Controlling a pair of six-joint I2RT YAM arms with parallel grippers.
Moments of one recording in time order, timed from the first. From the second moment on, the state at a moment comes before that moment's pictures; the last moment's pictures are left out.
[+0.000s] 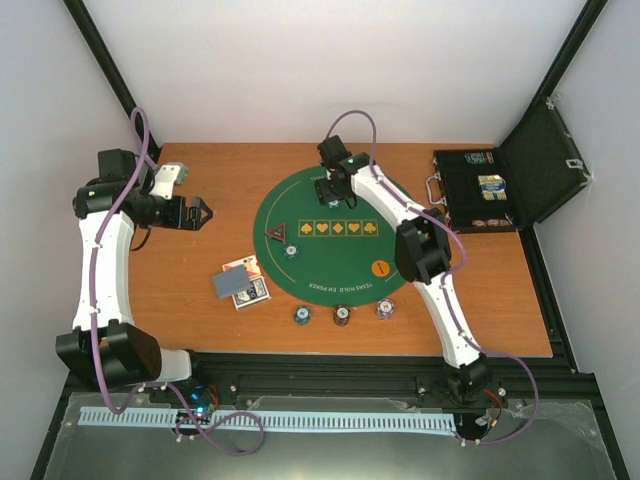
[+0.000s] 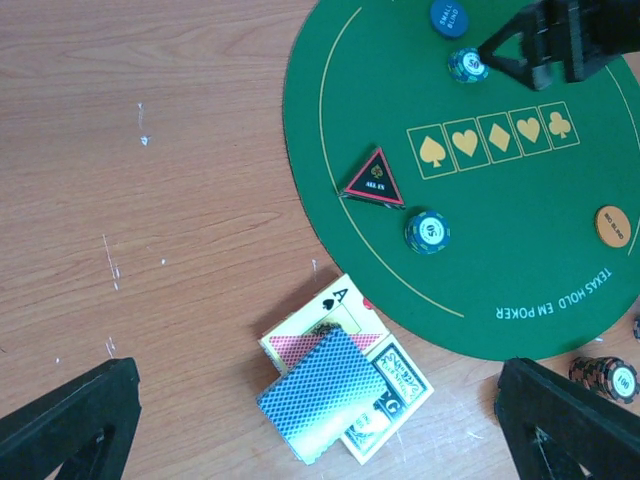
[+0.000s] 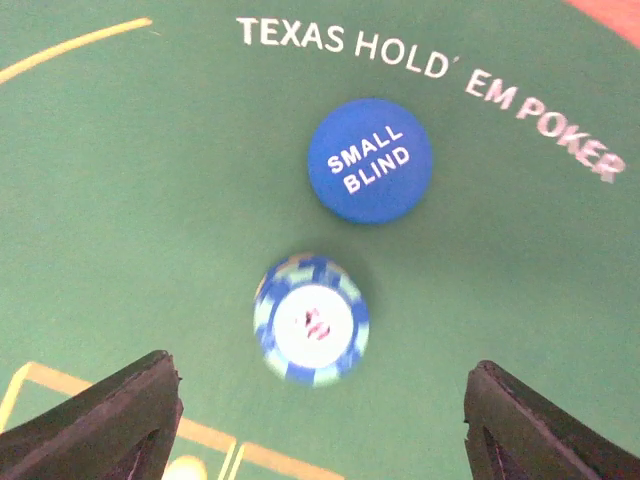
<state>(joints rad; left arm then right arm) 0.23 1.34 1.46 -1.18 0.48 0.27 0.54 2.53 2.35 -0.91 0.10 0.15</state>
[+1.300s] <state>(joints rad) 0.27 1.21 1.31 -1.22 0.48 0.29 1.17 1.90 1.31 -0.64 0.09 0.43</state>
